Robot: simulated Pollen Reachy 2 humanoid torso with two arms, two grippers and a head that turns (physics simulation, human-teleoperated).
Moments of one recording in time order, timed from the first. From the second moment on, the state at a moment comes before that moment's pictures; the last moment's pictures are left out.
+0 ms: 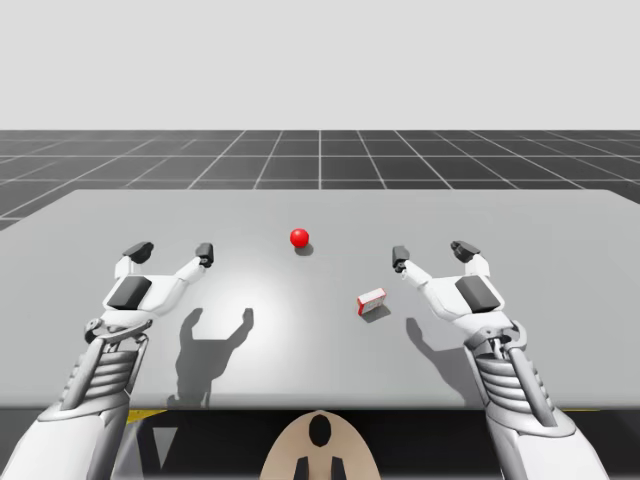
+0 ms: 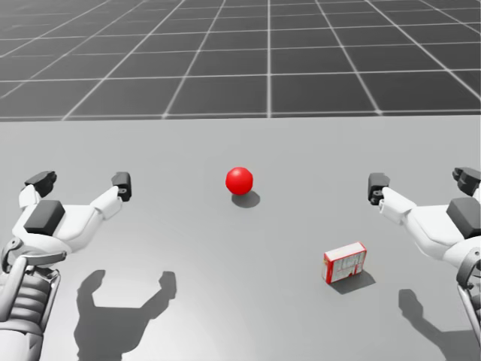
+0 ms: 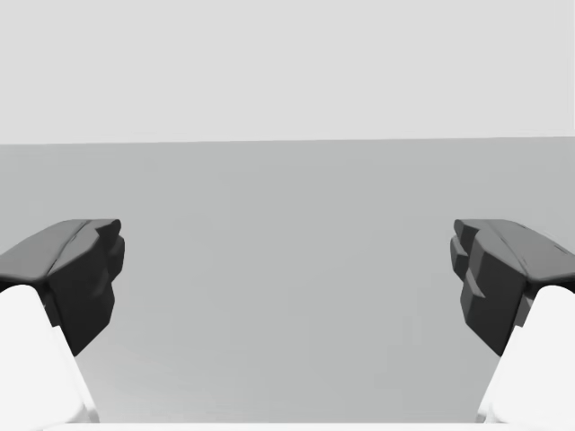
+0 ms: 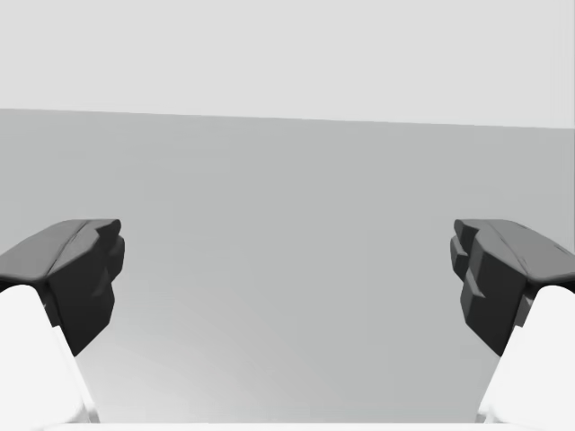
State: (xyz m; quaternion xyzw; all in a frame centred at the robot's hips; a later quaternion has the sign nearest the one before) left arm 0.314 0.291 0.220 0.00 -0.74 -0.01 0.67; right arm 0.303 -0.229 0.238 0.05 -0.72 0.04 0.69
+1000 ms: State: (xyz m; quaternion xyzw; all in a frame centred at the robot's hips) left arm 0.314 0.291 0.220 0.01 -0.75 -0.01 0.67; right arm 0.303 -0.229 0.238 0.04 -0.73 0.04 0.69
